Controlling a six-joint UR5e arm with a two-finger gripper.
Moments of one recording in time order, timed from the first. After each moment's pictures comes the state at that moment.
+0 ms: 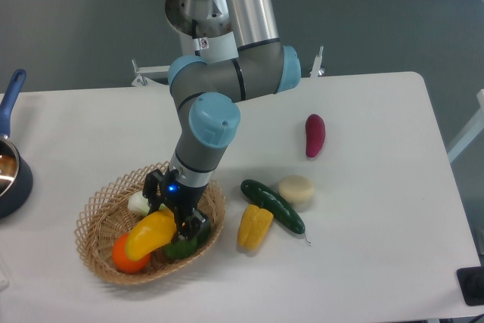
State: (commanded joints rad) arm 2.29 -2.01 -1.75 -0.76 1.12 0.99
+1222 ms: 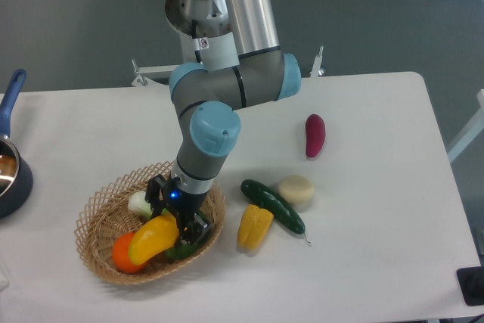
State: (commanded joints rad) arm 2.28 -2.03 -1.74 -0.76 1.14 0.99
